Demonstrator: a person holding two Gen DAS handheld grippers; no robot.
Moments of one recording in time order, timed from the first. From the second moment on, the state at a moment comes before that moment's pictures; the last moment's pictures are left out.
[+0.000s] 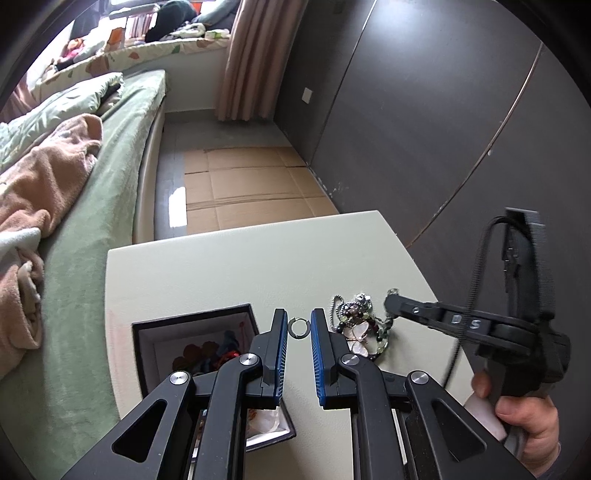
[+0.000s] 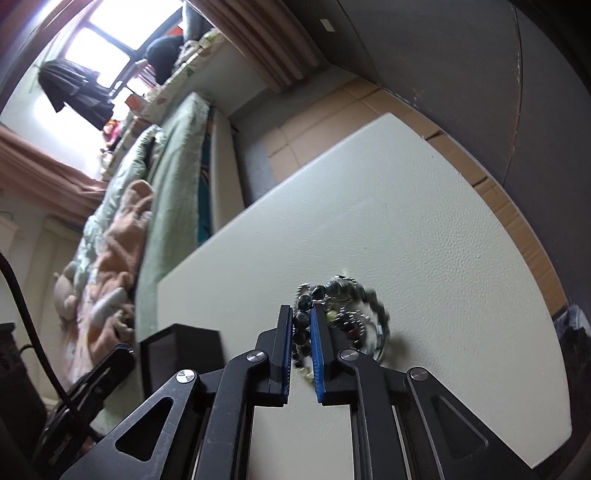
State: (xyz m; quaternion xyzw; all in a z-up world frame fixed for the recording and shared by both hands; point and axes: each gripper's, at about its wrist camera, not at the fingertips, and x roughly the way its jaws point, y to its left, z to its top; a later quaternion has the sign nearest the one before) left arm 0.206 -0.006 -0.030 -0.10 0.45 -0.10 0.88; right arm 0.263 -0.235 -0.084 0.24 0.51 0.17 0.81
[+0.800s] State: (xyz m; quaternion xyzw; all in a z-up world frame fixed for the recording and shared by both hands) left arm 0.176 0.075 -0.031 -0.19 0.44 -0.02 0.88; right arm 0.194 -0.183 -0.030 0.25 0.43 0.30 0.81
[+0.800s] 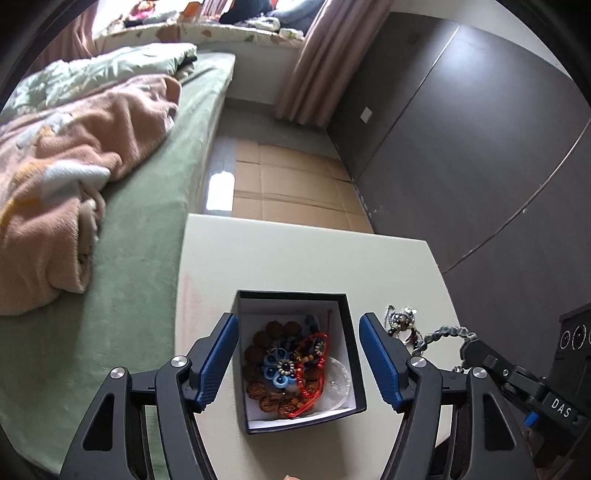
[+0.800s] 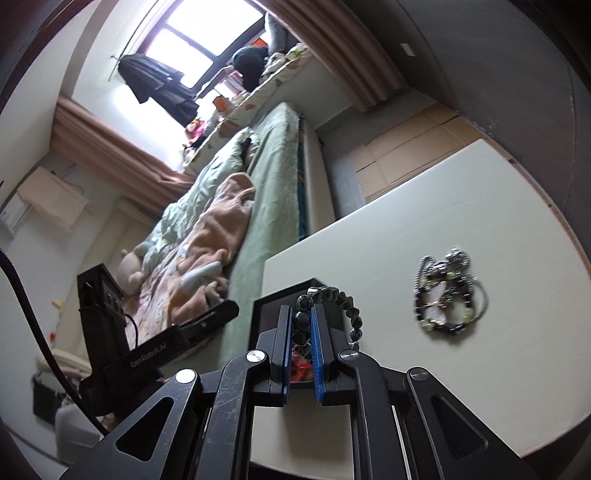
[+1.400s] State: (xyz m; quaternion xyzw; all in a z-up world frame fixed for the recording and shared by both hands) left arm 0.155 0.105 -0.026 -0.19 0.44 0.02 0.88; right arm 0.198 -0.112 -0.033 0.21 0.44 0.33 0.81
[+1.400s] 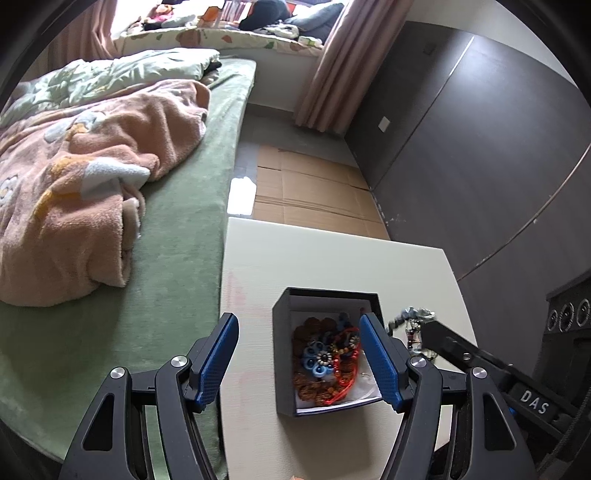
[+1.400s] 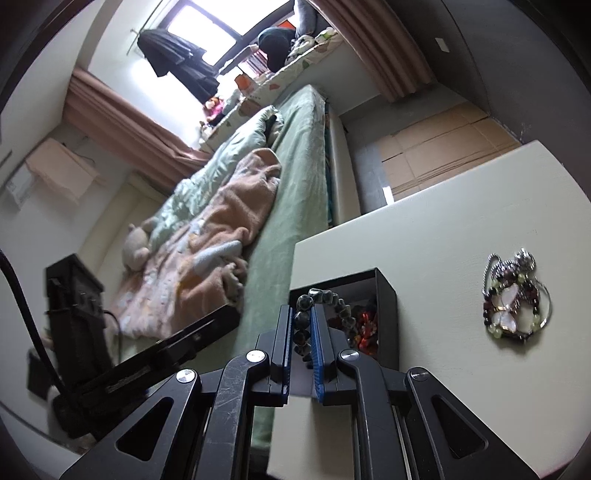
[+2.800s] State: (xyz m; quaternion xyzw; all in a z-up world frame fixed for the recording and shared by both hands) left arm 0.177 -0.020 -0.035 -0.12 0.44 -0.10 0.88; right arm 0.185 -0.291 -0.051 0.29 0.44 0.15 0.84
